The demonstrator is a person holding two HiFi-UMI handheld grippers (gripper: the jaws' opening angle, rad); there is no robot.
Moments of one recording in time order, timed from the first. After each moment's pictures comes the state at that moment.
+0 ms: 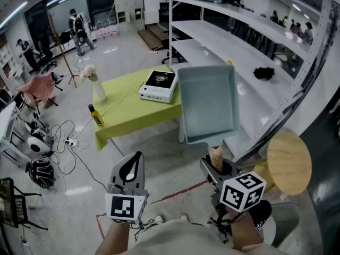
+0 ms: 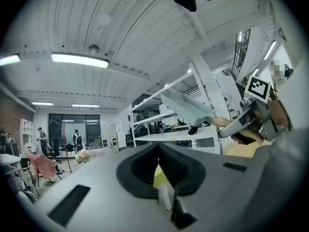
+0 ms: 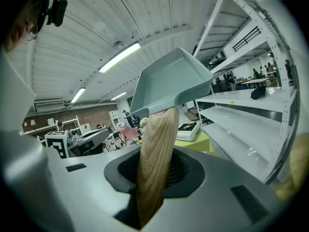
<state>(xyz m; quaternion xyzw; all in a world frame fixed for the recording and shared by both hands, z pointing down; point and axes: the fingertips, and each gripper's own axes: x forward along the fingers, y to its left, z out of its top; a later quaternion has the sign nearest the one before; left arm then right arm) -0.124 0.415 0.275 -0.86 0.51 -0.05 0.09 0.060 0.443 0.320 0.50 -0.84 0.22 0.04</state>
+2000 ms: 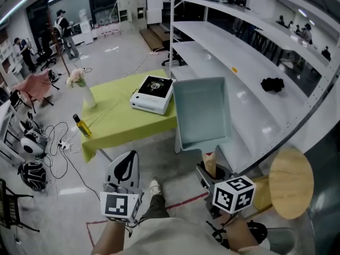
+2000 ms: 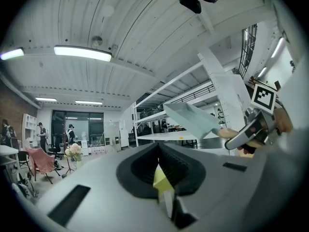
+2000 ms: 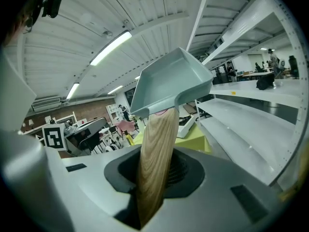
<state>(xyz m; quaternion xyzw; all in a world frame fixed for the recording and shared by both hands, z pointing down) -0.069 0.273 0.322 -0.84 0.53 -0.04 0.08 0.123 0.304 0.398 0.49 -0.83 0.25 0.08</state>
